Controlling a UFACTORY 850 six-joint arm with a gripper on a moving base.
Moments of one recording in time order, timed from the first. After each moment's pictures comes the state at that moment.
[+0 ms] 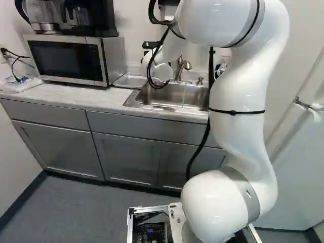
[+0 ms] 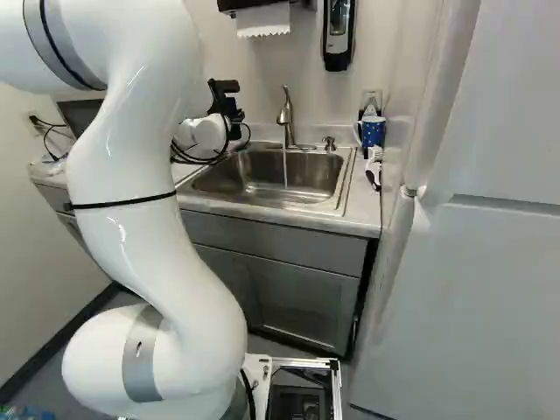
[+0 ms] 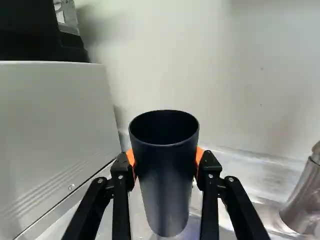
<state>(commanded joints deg) 10.6 -21.6 -65.1 1.4 45.9 0.0</state>
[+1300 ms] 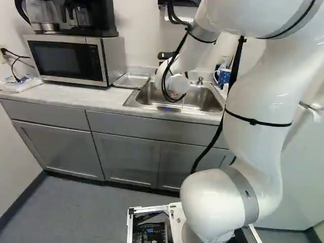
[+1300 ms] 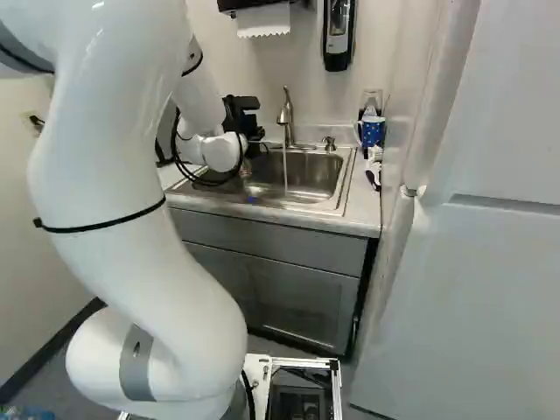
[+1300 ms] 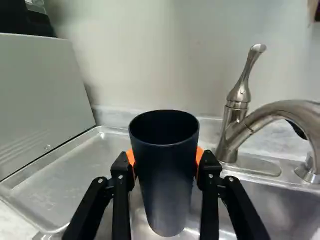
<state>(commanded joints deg) 4.5 -10.9 -45.6 1.4 50.9 0.0</state>
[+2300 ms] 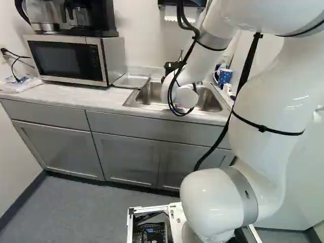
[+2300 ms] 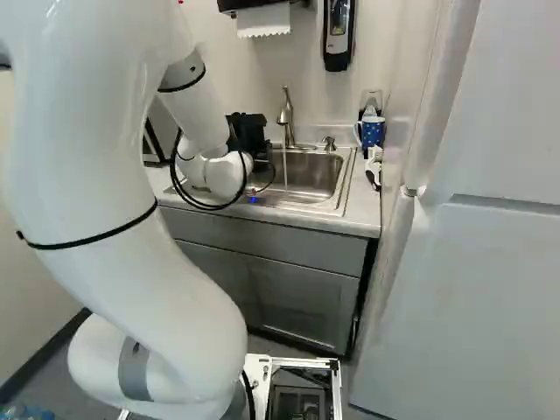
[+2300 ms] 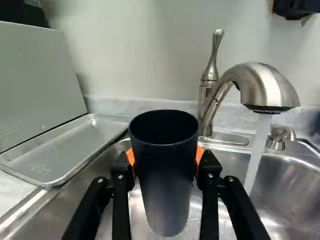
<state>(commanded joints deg) 1.9 -7.4 -35.1 1.4 57.9 0.0</state>
